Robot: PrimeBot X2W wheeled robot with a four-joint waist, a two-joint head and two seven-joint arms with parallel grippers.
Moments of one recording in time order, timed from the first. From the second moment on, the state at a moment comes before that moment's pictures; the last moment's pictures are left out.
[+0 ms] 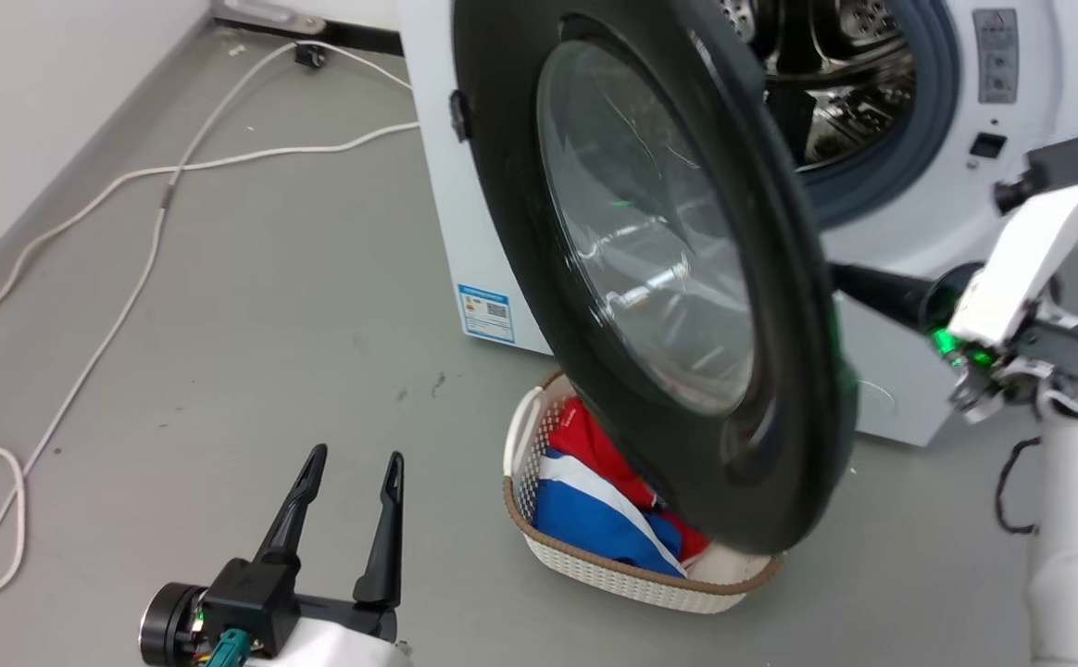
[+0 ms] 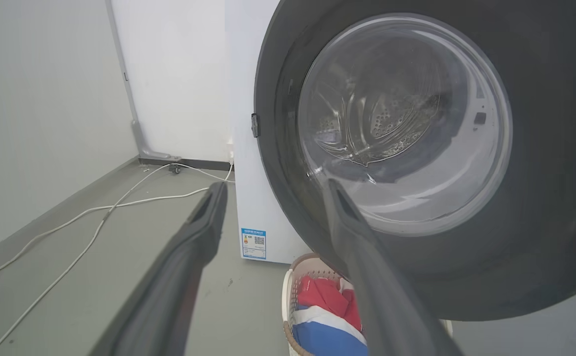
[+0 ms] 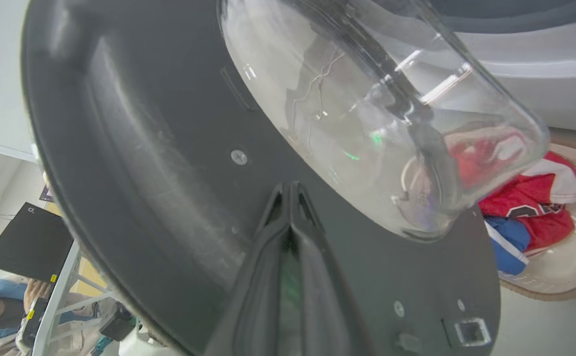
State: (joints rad) left arm 0.05 0.05 -0.10 0.01 -0.10 -0.09 -0.26; right arm -0.66 -0.06 -0.24 0.37 0.95 0.13 1.09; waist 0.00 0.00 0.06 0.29
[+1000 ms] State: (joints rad) left arm 0.08 0.05 -0.09 0.01 -0.09 -0.10 -0.26; right arm -0.56 -0.05 0.25 0.35 1.25 0.13 0.87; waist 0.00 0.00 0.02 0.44
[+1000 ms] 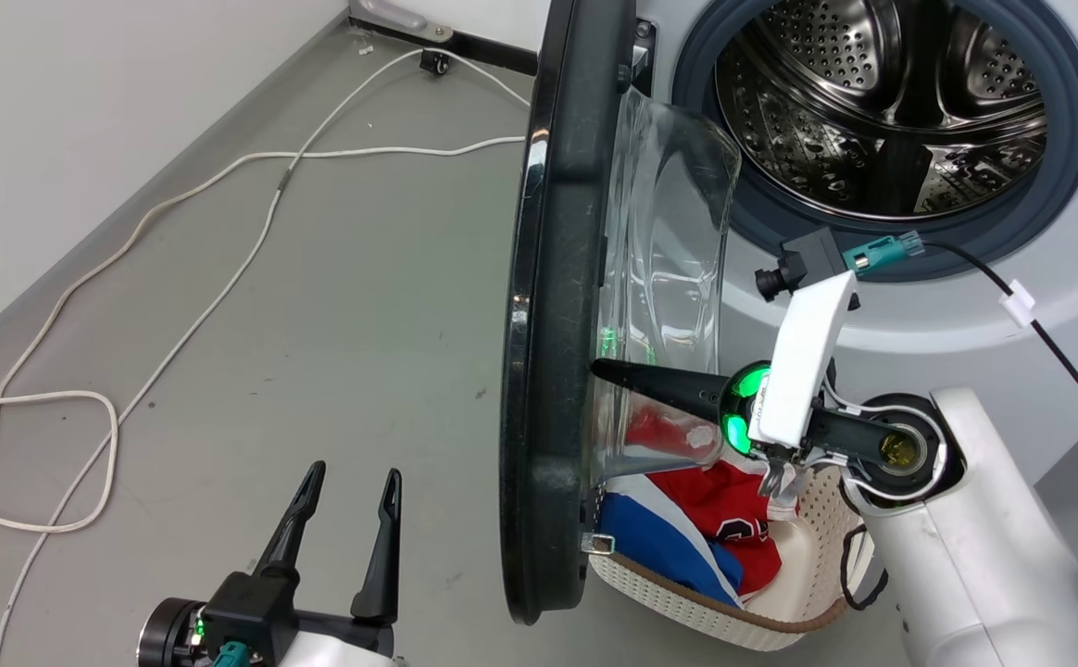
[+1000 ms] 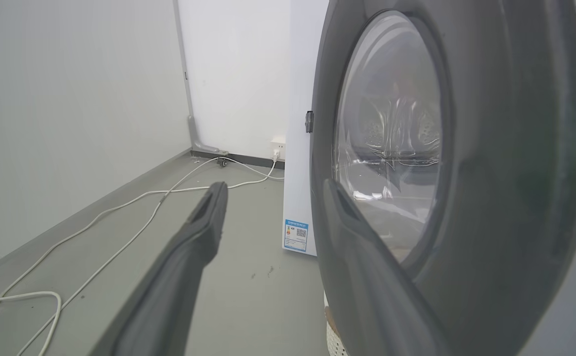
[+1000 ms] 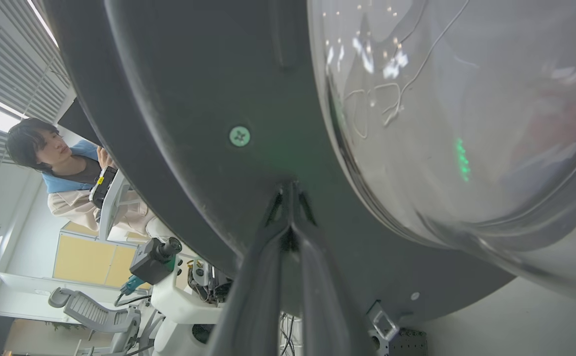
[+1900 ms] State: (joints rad) left arm 0.08 0.05 -0.03 0.00 -0.10 -0.09 -0.26; right arm -0.21 -0.35 0.16 0.08 0.33 0.13 -0.12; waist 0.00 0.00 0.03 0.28
